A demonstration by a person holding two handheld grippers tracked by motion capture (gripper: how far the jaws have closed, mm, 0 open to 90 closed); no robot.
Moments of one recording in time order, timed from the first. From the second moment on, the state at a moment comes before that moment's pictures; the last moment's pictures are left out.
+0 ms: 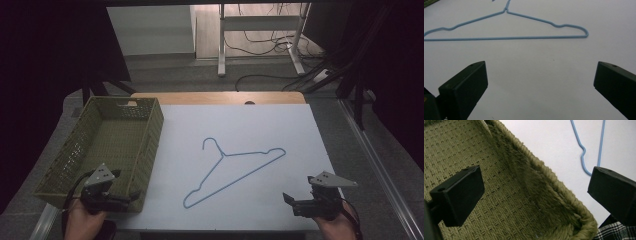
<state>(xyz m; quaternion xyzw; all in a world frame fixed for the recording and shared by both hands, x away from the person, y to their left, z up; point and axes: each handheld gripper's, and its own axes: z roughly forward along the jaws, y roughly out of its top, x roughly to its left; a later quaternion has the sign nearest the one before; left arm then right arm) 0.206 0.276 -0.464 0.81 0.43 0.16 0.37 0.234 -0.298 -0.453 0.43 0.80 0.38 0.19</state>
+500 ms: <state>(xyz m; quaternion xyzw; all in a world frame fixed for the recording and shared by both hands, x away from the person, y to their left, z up) 0.210 0.275 -0.467 0.81 0.43 0.15 0.37 0.245 -0.287 -0.449 0.44 0.80 0.37 0.17</state>
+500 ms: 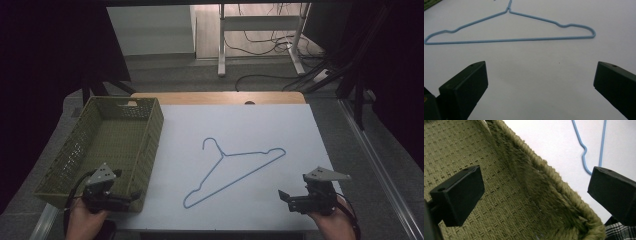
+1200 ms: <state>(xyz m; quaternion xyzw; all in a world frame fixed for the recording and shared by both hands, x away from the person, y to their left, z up) 0.211 0.273 -0.464 0.81 0.42 0.16 0.38 0.302 -0.251 -0.434 0.39 0.85 0.32 0.15</state>
